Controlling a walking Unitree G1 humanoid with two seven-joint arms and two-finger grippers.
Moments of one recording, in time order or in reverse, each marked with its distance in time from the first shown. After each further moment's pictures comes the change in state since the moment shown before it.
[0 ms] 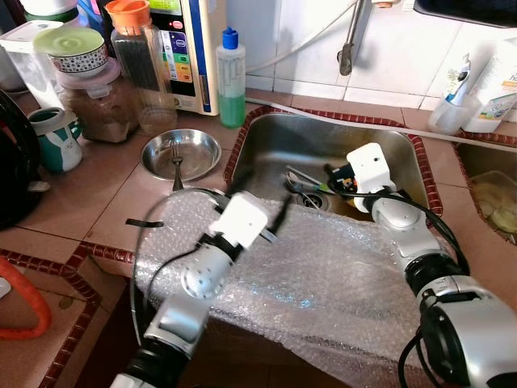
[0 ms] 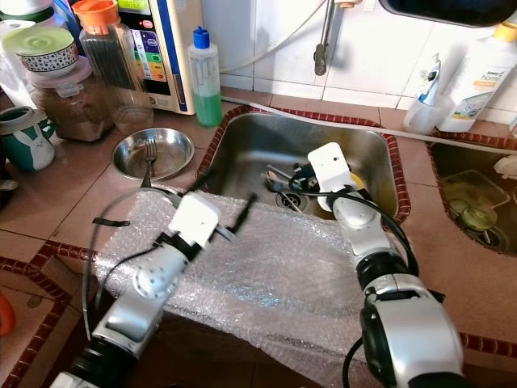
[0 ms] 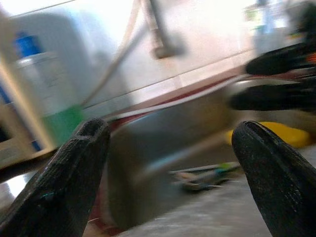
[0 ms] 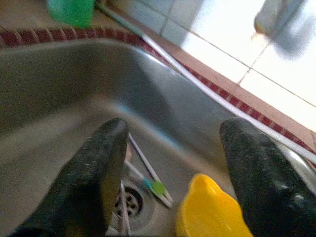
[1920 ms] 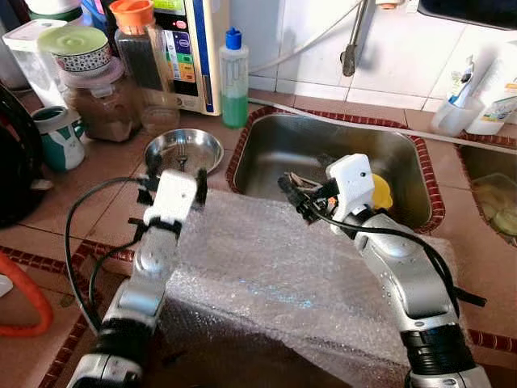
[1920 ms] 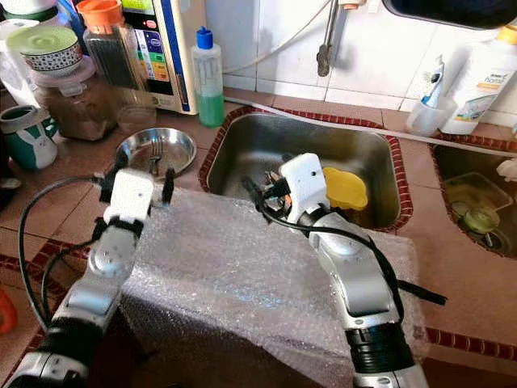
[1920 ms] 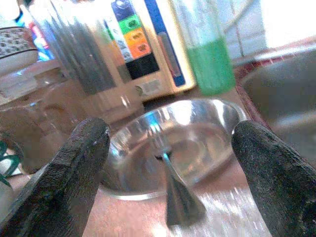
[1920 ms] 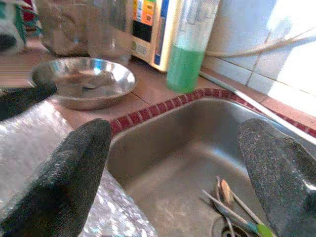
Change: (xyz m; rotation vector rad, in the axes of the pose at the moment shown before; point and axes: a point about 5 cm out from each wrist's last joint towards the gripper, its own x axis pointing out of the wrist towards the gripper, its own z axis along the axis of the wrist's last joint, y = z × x) left arm -0.020 0.080 -0.038 0.152 0.192 0.358; right arm -0.052 0.059 0.055 0.201 -0.132 0.258
